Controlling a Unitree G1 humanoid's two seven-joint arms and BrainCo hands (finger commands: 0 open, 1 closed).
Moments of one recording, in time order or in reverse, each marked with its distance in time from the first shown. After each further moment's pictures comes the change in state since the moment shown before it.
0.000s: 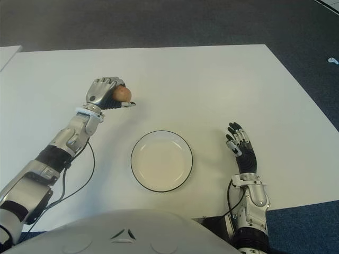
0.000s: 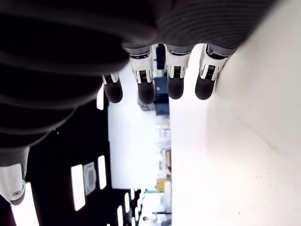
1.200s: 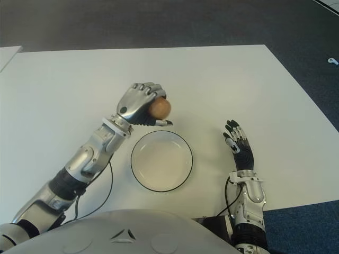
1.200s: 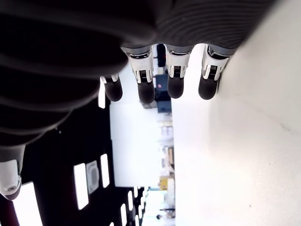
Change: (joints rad) left arm 0.199 -0.171 -0.125 -0.685 0.259 0.091 -0.310; right arm -0.033 0.007 0.018 0.018 -0.009 0.003 -0.012
